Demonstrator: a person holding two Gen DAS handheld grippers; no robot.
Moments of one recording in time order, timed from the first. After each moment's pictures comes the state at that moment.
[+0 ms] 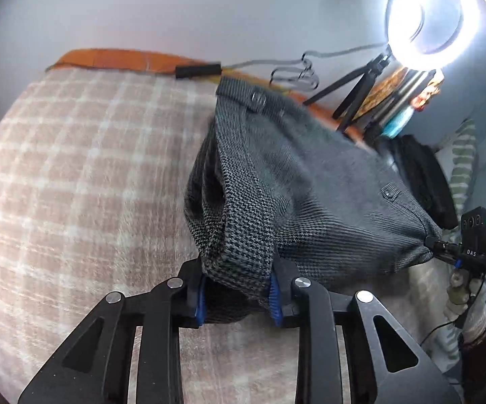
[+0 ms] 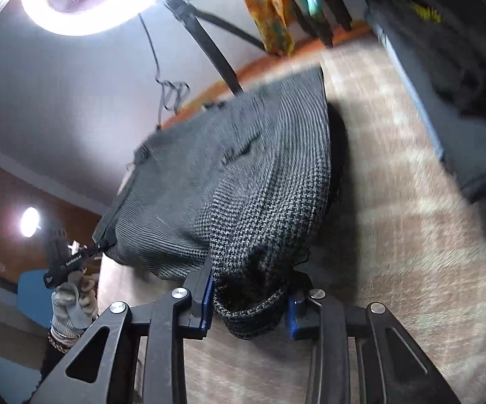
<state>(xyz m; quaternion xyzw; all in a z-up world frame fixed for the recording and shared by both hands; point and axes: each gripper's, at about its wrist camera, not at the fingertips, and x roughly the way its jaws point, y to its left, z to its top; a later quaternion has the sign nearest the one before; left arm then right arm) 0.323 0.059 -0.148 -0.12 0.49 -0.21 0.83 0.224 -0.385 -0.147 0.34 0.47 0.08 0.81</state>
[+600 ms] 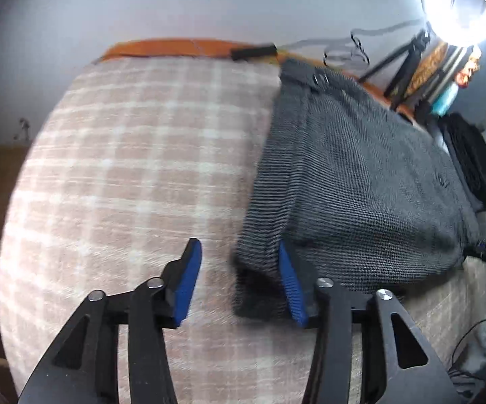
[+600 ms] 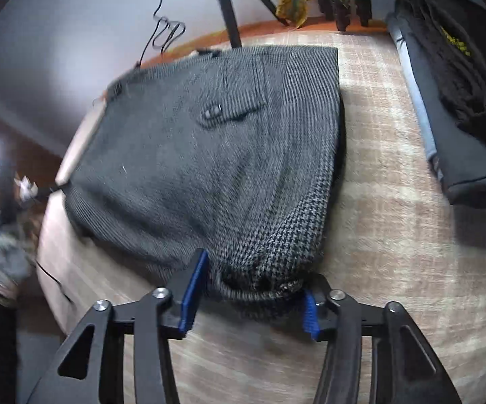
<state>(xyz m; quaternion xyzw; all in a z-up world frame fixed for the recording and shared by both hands) 0.311 0.079 -0.163 -0.04 0.52 -0.11 0.85 0.221 -0.355 -0.169 0.18 0.57 0.05 0.80</state>
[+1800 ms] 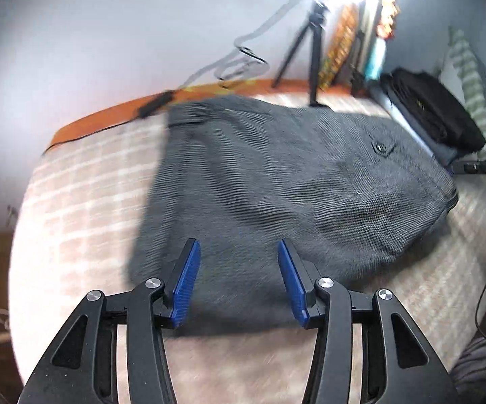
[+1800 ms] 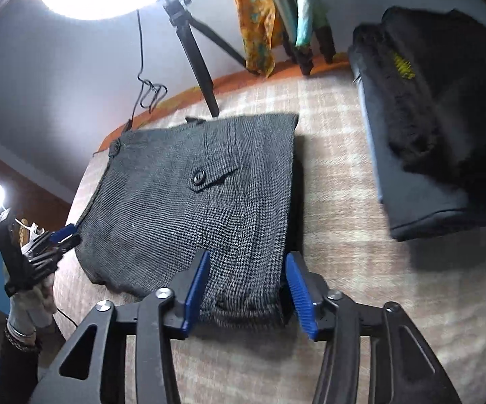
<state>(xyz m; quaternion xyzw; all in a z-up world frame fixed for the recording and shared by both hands) 0.284 -0.010 -0.114 0.07 0.46 -0.19 0.87 0.209 -0.401 -0.120 0.23 0.51 0.01 0.83</state>
